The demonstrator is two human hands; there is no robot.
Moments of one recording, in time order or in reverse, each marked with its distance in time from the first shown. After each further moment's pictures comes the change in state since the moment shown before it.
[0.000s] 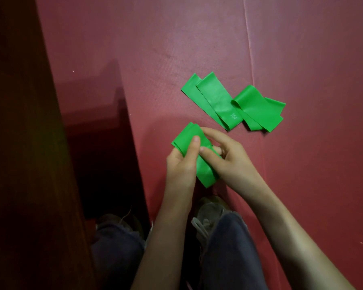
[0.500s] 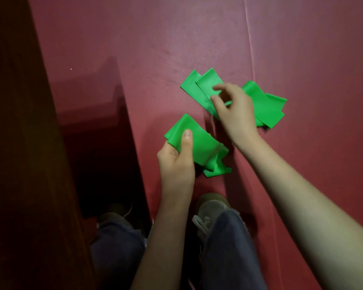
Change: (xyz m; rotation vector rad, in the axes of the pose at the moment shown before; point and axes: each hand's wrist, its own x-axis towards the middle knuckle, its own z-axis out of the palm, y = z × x) left_hand 0.004 -0.001 -0.003 0.158 0.159 0.268; right_hand 0.078 0.003 -0.026 -0.482 0.425 -0.140
